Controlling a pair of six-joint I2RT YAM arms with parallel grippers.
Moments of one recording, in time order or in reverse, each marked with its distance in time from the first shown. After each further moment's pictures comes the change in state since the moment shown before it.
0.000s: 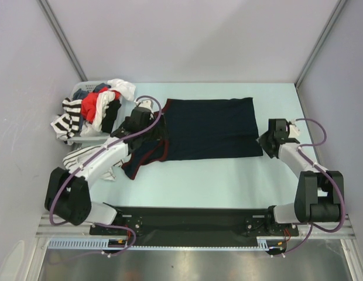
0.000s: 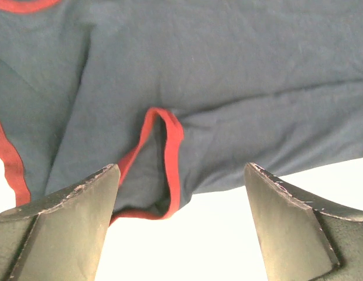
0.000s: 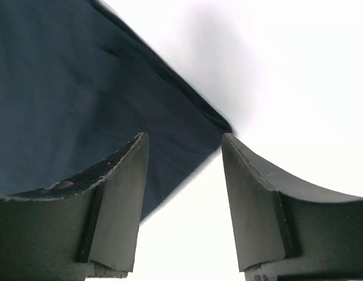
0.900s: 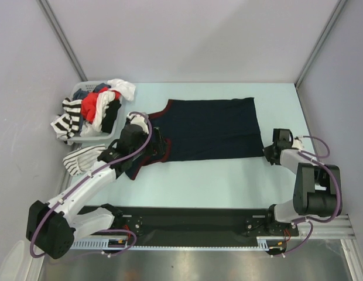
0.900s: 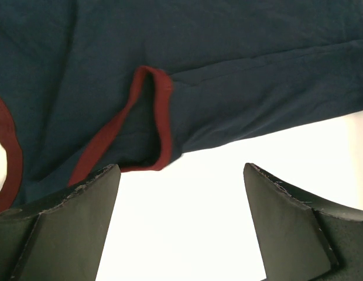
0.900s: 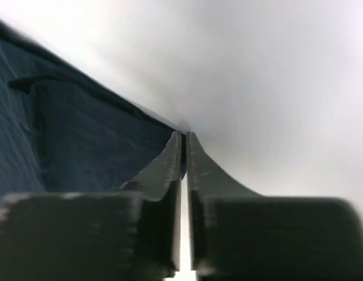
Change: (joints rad) left arm -0.068 -0.333 -0.225 -0.011 0.010 -0.019; right arm -0.074 0.077 -0.151 0.151 -0.025 0.174
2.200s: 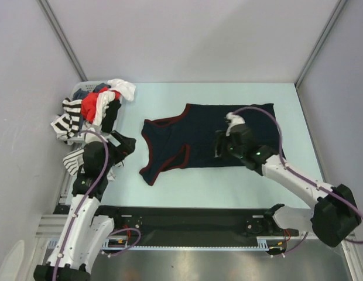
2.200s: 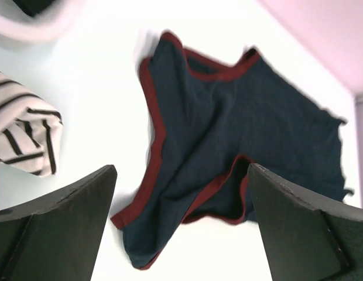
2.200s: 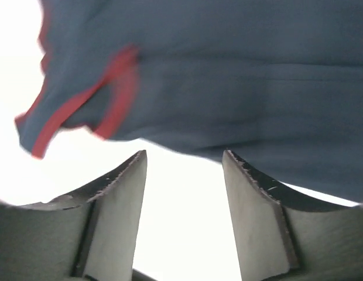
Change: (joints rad) left arm 0.387 -0.425 -0.216 -0.023 0.056 -0.202; right arm 0.559 -0.278 0.129 -0.079 -0.198 -0.578
